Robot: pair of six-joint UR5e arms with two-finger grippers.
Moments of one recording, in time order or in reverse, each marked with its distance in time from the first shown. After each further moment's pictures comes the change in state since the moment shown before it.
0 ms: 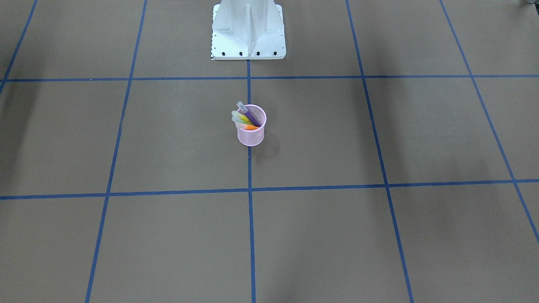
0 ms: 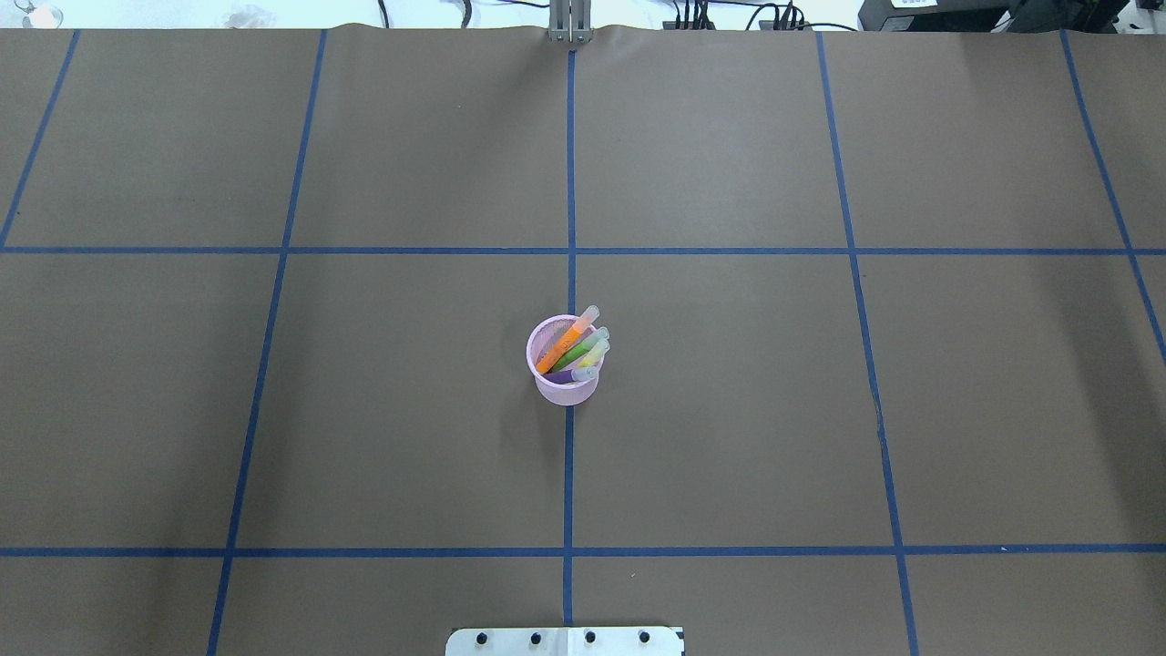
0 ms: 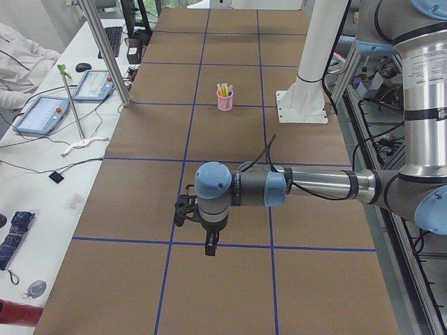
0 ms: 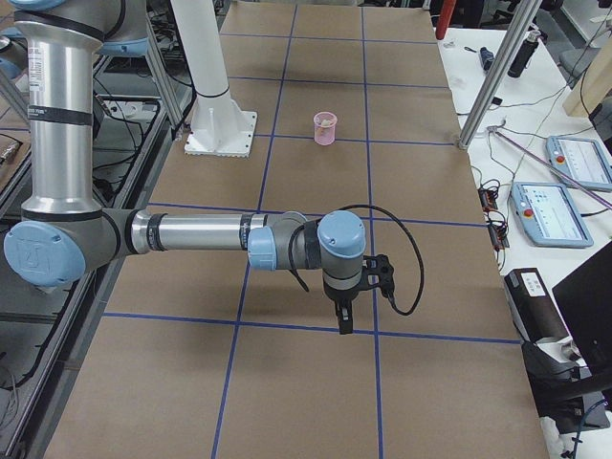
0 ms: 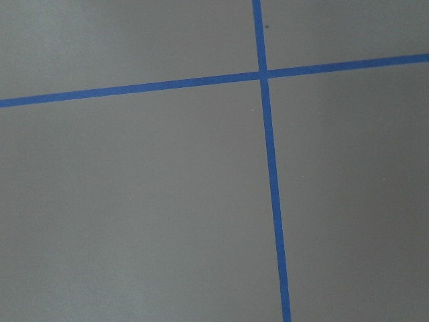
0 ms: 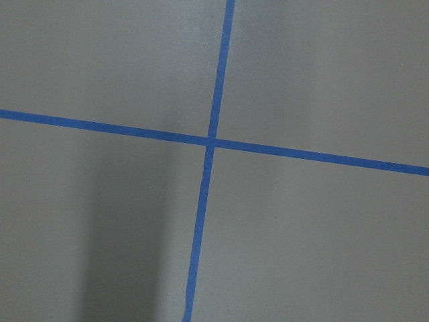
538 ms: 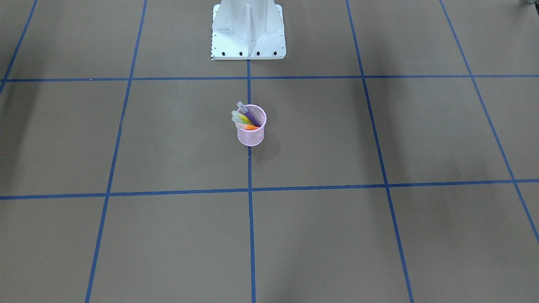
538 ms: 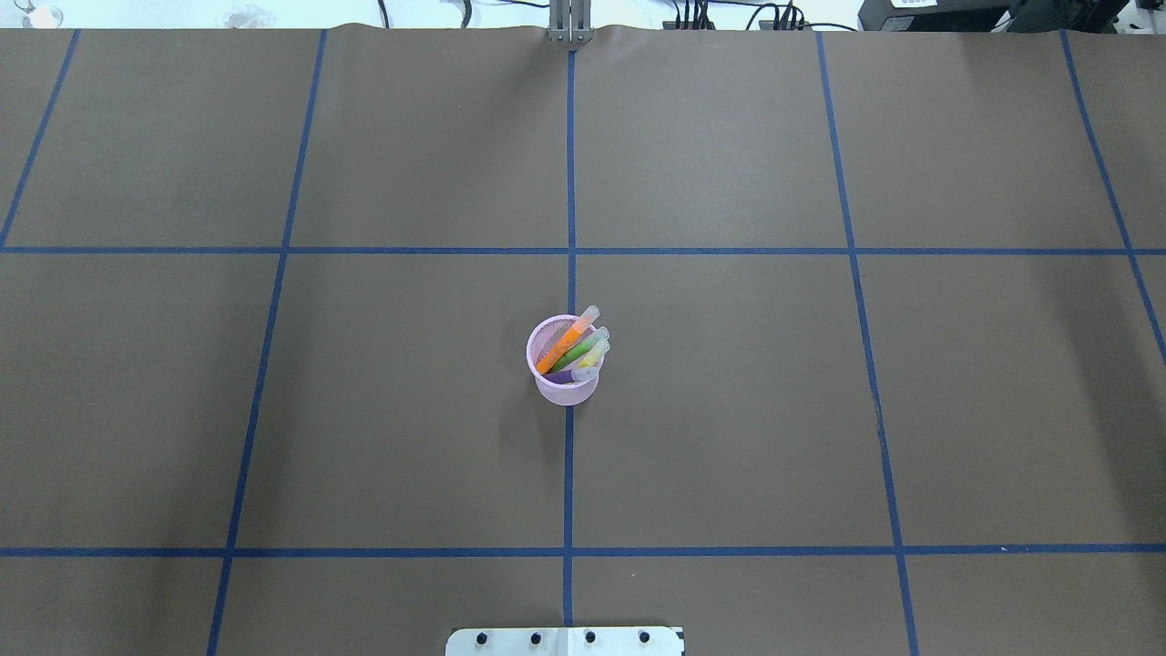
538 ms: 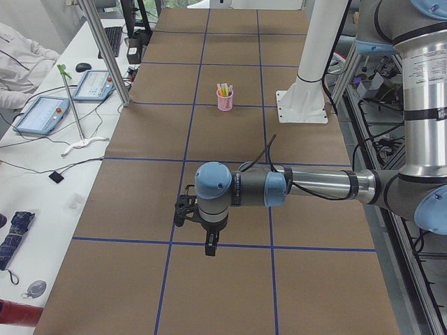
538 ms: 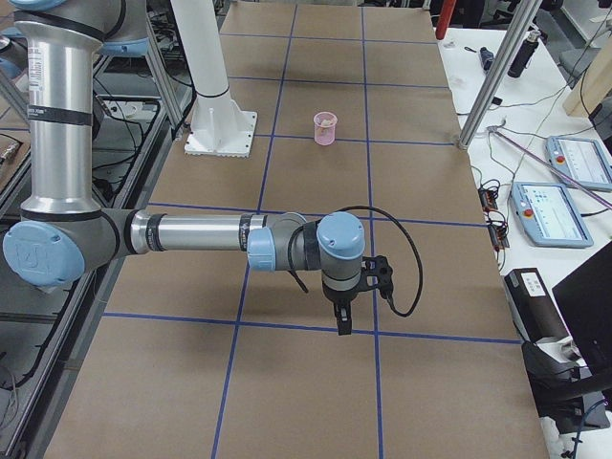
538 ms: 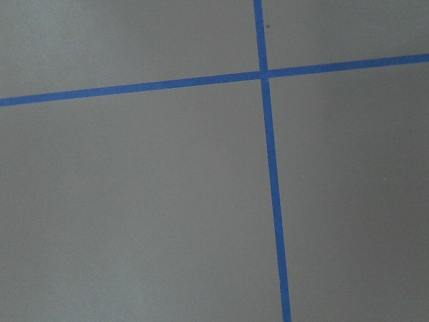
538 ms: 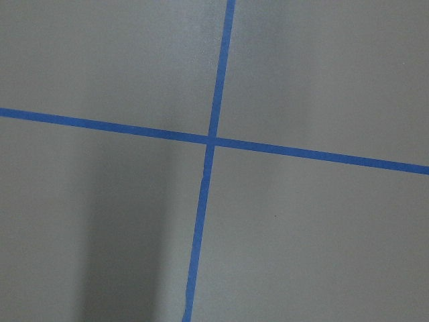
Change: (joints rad) left arm 0.000 0.000 0.000 0.000 0.000 -0.003; right arm -0.001 -0.006 -0.002 -0.001 0.001 0.000
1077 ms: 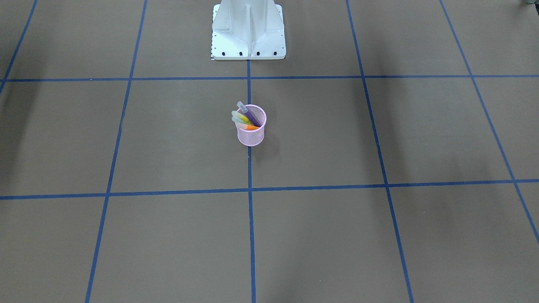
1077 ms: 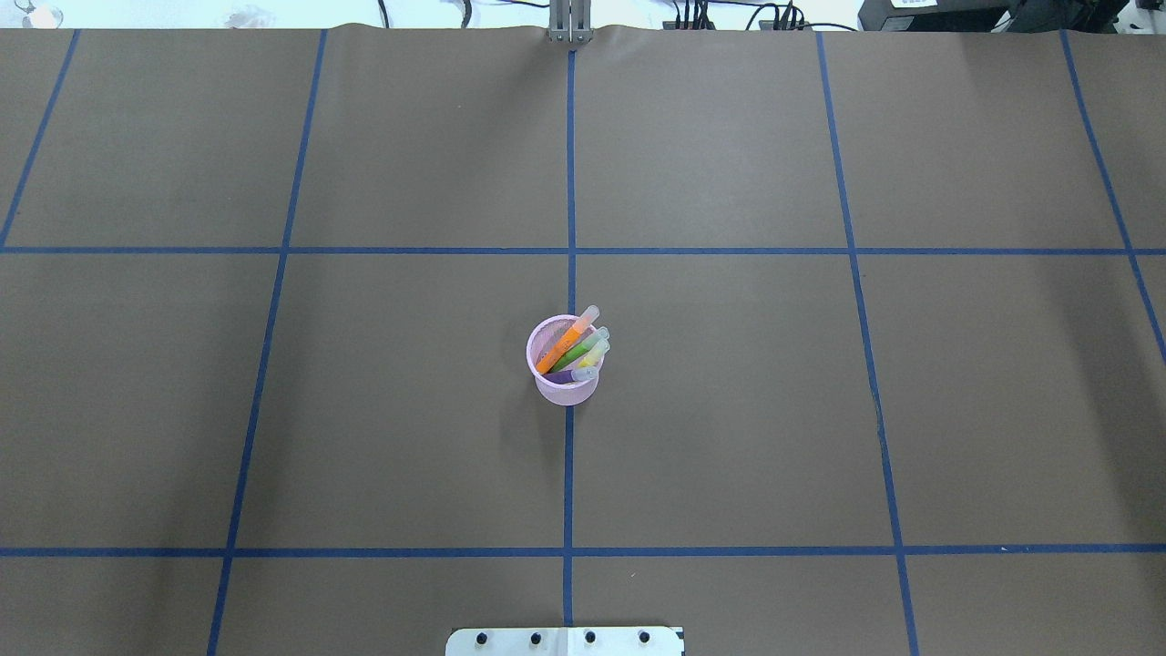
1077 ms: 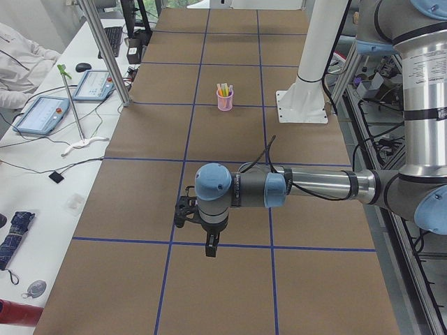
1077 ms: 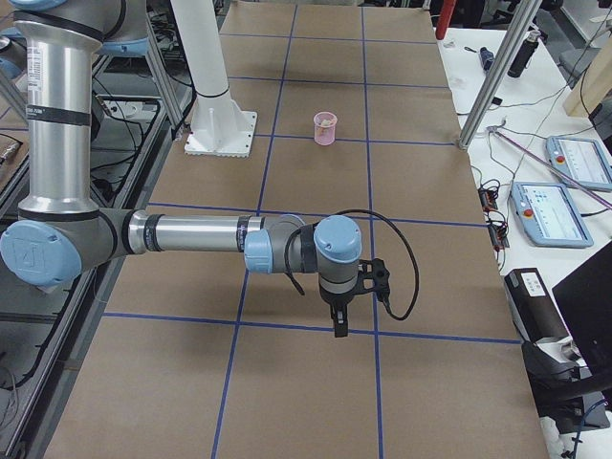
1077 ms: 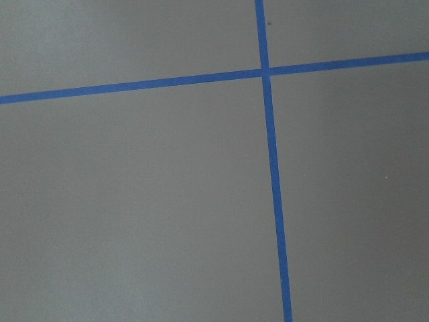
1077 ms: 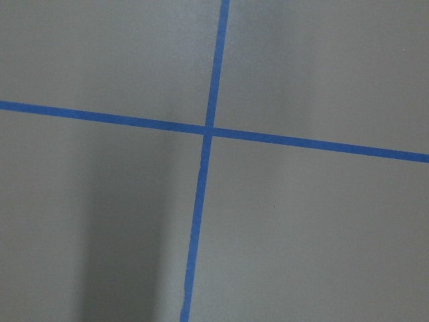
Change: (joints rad) left arm 0.001 0.004 0.007 0.000 0.000 0.002; right arm 0.000 -0.011 0.001 0.001 0.002 0.000
